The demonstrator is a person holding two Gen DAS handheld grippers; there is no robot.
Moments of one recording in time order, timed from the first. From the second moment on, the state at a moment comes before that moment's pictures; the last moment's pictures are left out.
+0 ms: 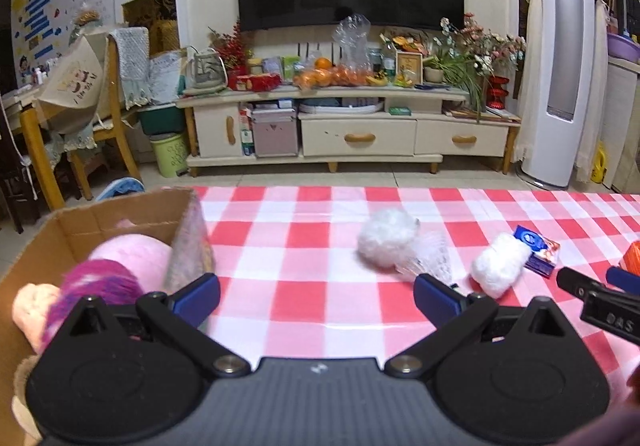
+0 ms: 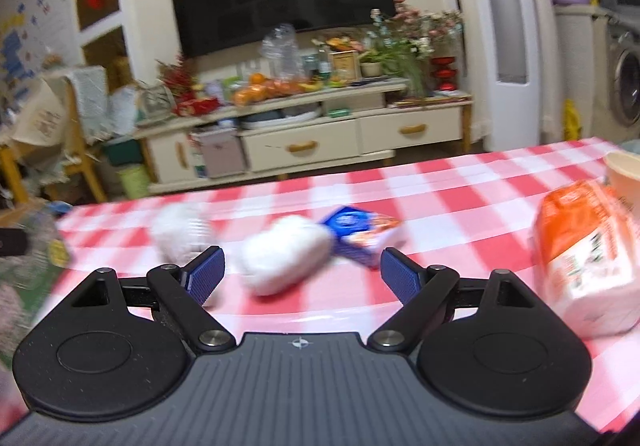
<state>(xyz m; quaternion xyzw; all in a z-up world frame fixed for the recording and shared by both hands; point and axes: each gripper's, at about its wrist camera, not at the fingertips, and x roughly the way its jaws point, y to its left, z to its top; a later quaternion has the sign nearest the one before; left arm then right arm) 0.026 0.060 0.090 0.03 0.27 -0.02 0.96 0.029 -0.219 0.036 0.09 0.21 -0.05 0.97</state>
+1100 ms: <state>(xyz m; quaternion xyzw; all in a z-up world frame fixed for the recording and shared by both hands) 0.048 0.001 0.050 -0.02 0.33 -0.08 0.94 0.097 -0.254 0.009 -0.02 0.28 0.00 0.96</state>
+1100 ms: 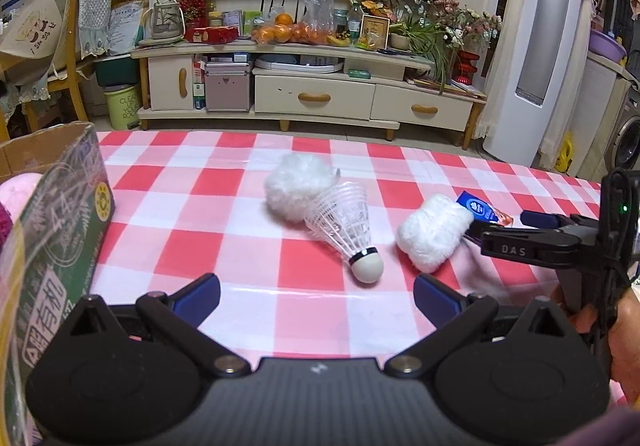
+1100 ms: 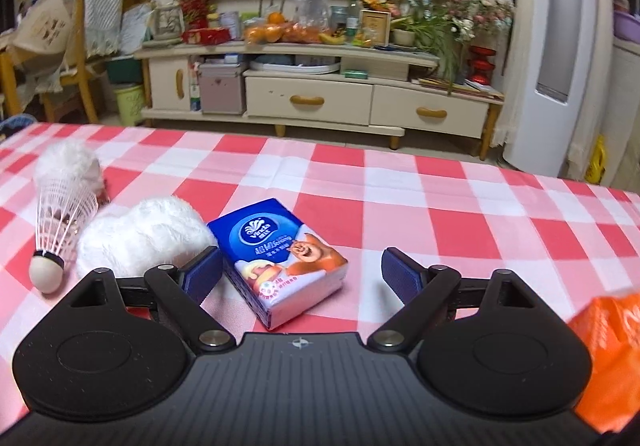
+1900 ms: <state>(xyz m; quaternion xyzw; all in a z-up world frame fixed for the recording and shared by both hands) 0.057 -0.007 0.039 -0.04 0.33 -0.09 0.94 0.087 -0.211 0.008 -0.04 0.29 0.21 0.93</state>
